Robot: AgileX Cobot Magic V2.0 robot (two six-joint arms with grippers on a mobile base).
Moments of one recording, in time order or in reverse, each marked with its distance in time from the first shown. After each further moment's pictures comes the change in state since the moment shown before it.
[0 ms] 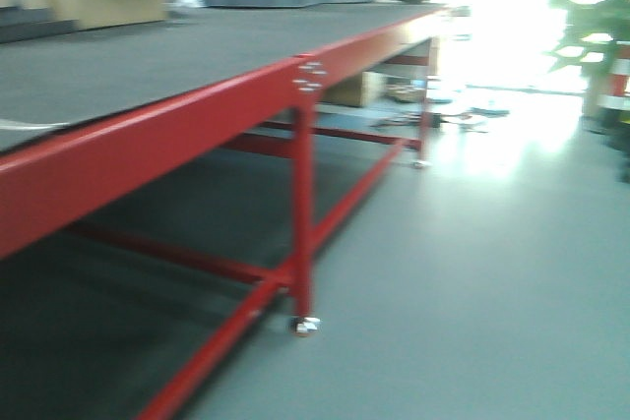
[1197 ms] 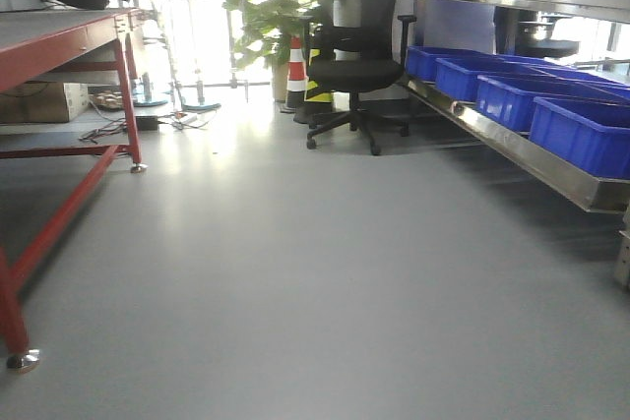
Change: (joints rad) left arm 0.000 0.000 0.000 0.000 0.000 0.000; right arm 0.000 -0.001 0.000 0.000 -0.001 0.000
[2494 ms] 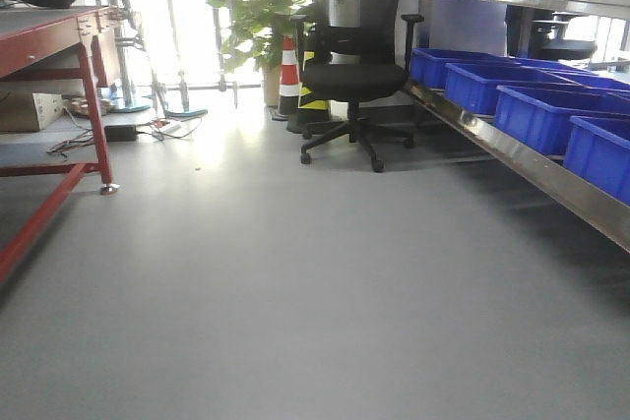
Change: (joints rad) left arm 0.000 0.000 0.000 0.000 0.000 0.000; right arm 0.000 -0.051 0.000 0.000 -0.001 0.000
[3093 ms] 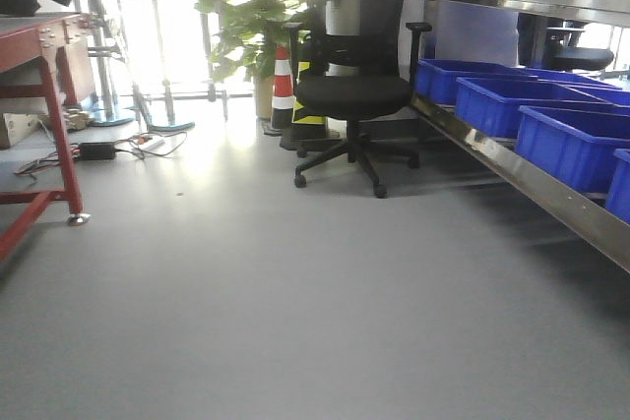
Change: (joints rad) left arm 0.000 0.000 0.000 0.000 0.000 0.000; right arm 0.000 0.000 0.000 0.000 0.000 -0.002
